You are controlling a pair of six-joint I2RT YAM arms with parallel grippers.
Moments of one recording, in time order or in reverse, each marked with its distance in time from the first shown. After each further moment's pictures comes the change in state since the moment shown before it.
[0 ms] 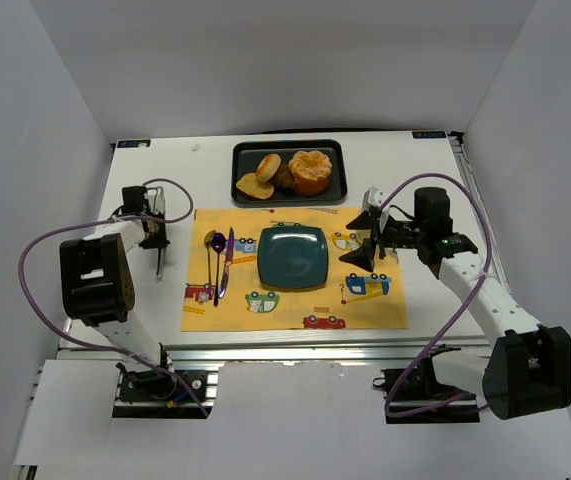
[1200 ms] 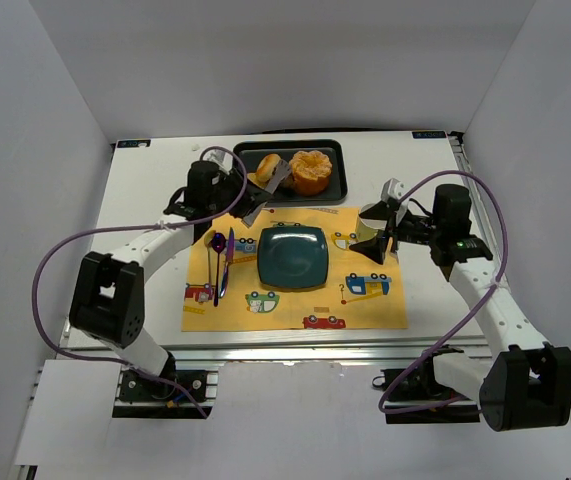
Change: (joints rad) left arm -0.492 -0.159 0.066 0.313 0.365 -1.043; right arm -0.104 -0.069 0.006 0.045 -0.036 0.064
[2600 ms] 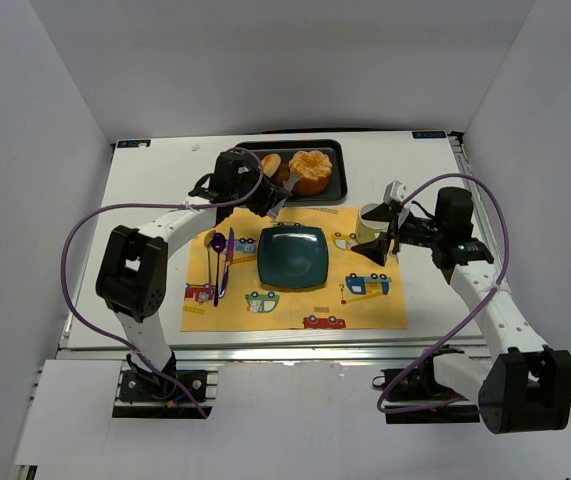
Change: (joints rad) left arm -0.079 0.227 0.235 -0.155 -0.042 -0.235; right arm -0.020 -0.015 -0.027 0.016 -0.007 0.000
